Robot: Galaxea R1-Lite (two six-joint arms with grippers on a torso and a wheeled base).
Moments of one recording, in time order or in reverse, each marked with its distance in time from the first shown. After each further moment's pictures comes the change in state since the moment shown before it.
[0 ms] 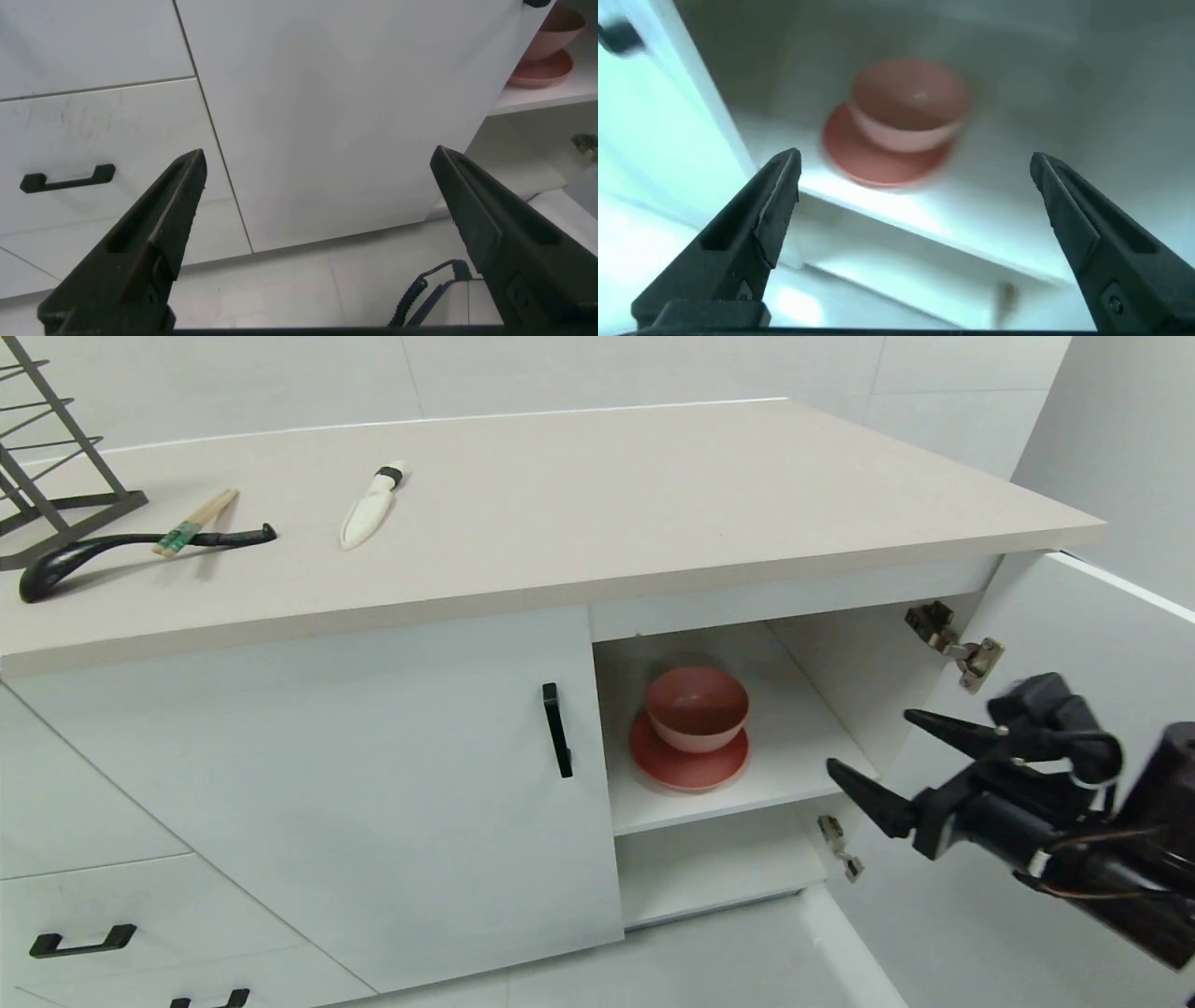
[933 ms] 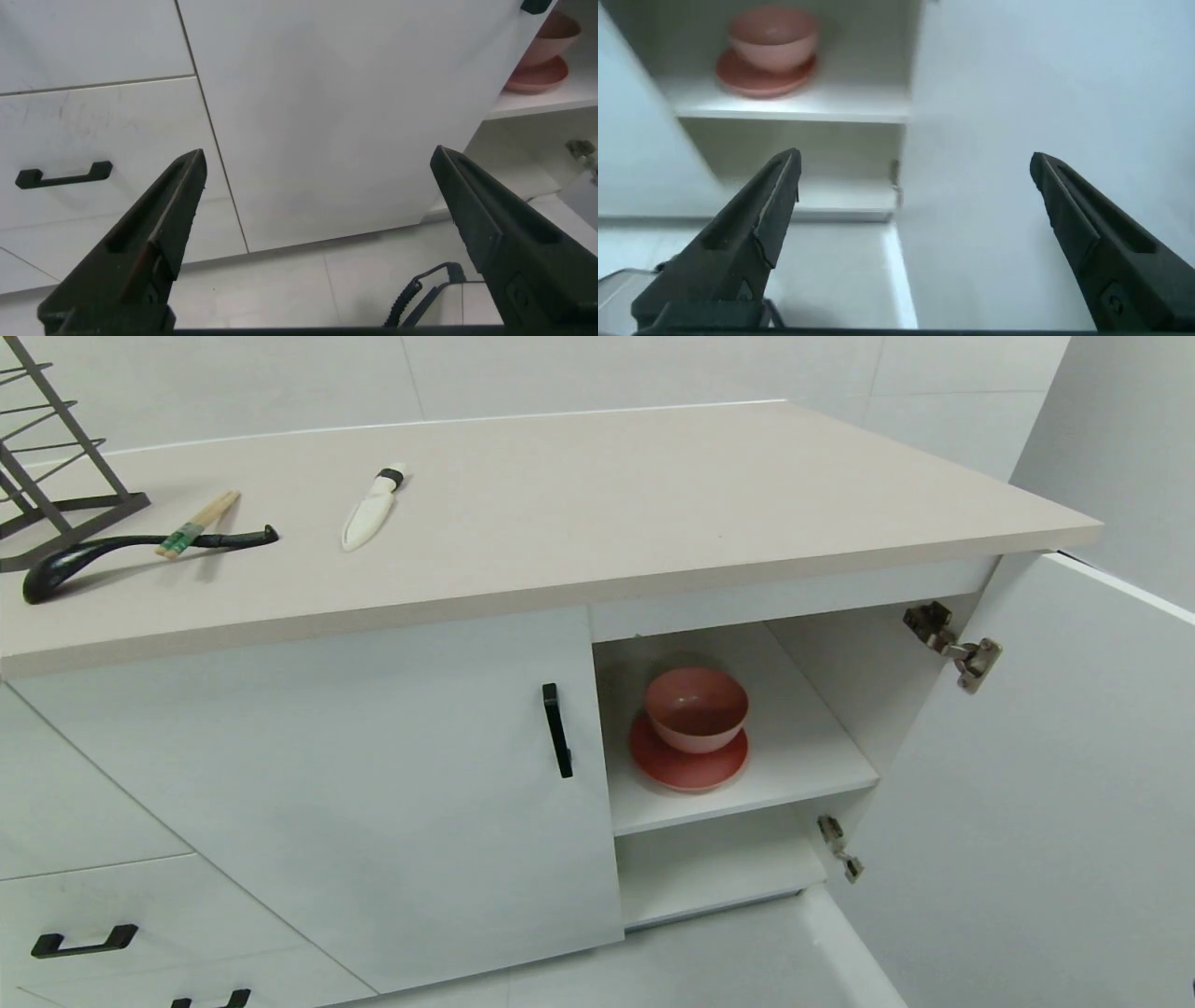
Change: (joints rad) left arm 0.000 0.000 0.000 -0.002 0.001 -0.022; right arm -0.378 -1.262 0.264 1.026 -0.029 0.050
